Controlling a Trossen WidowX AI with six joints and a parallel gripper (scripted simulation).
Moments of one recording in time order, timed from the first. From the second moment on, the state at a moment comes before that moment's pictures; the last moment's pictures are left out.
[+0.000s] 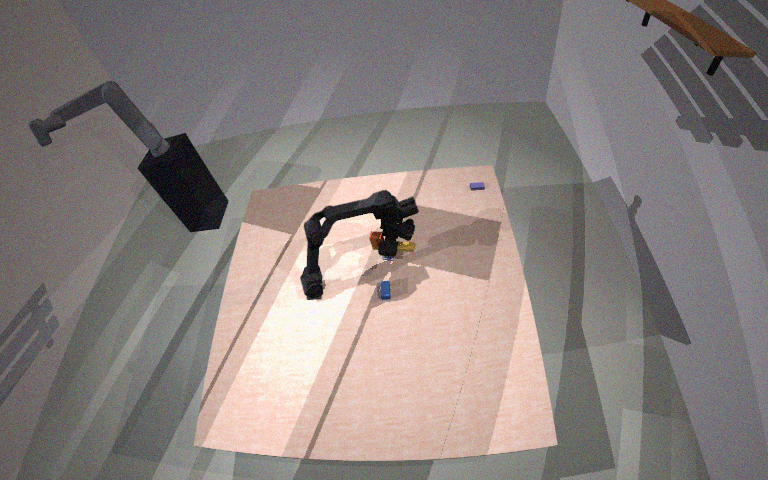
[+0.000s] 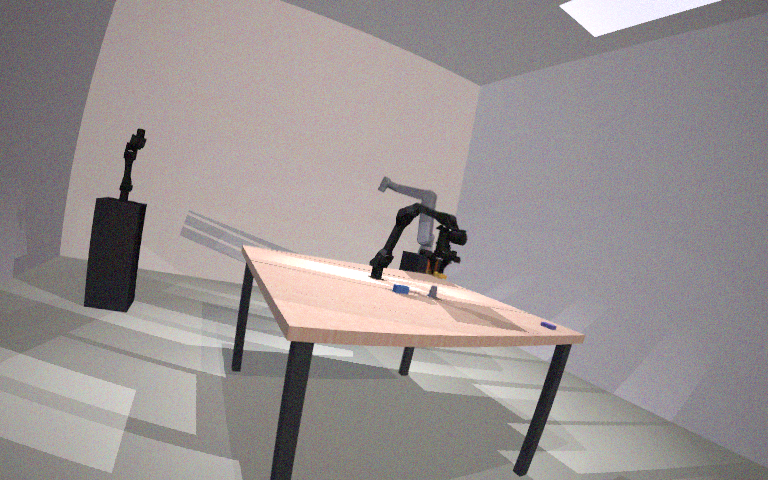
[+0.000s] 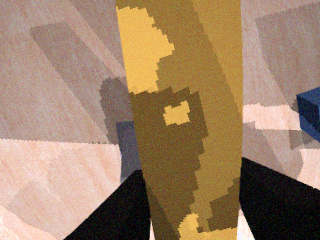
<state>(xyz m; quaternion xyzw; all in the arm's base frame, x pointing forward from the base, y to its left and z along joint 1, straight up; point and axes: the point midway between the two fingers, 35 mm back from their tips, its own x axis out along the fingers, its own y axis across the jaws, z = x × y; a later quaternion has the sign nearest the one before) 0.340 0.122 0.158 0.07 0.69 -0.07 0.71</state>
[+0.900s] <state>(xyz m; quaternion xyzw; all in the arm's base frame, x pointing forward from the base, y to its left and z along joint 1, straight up) 0.335 0.149 0.134 0.08 0.69 -0.07 0.72</state>
